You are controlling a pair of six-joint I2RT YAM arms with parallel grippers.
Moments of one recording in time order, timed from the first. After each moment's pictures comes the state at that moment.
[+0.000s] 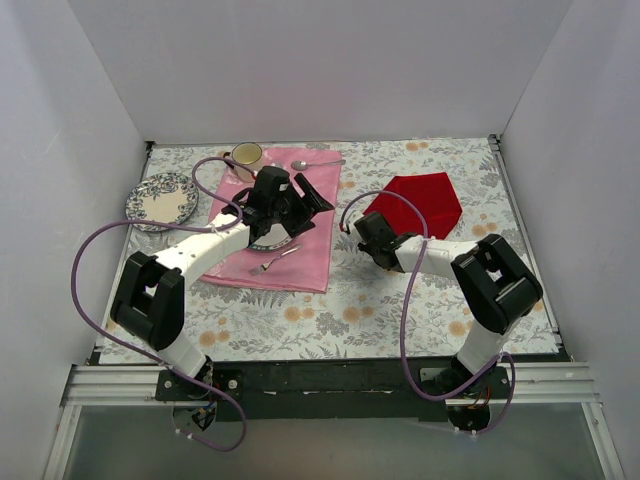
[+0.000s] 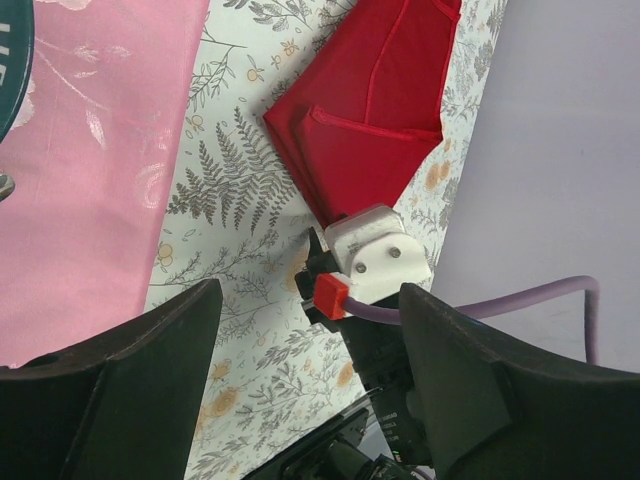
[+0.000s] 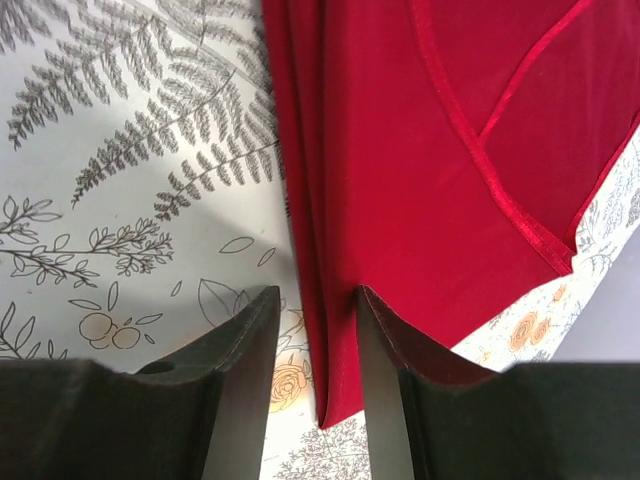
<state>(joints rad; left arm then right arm) -0.53 1.60 1.17 -0.19 0.16 -1.10 0.66 1.72 0.91 -0.16 0.47 -0.43</state>
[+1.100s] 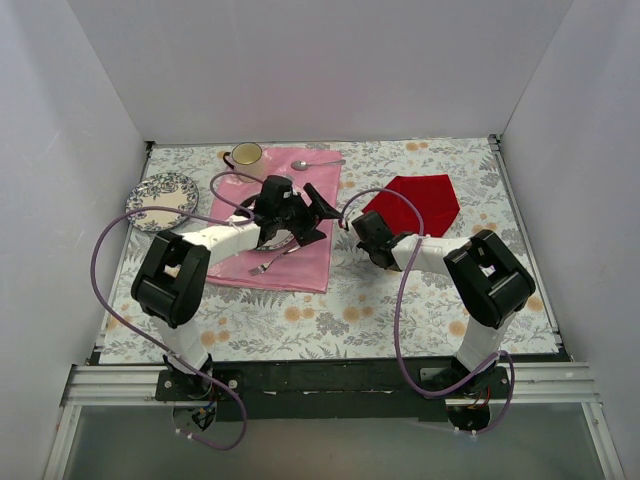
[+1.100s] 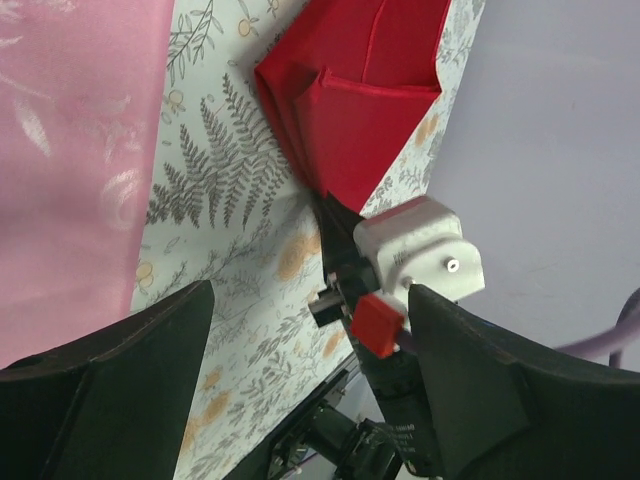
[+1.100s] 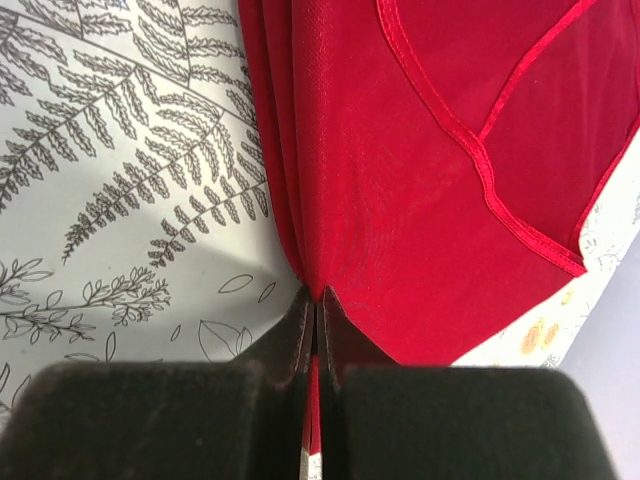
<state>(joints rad) -0.50 1.76 1.10 0.04 0.38 -1.16 0.67 1.78 0.91 -0.11 0.51 -0.40</state>
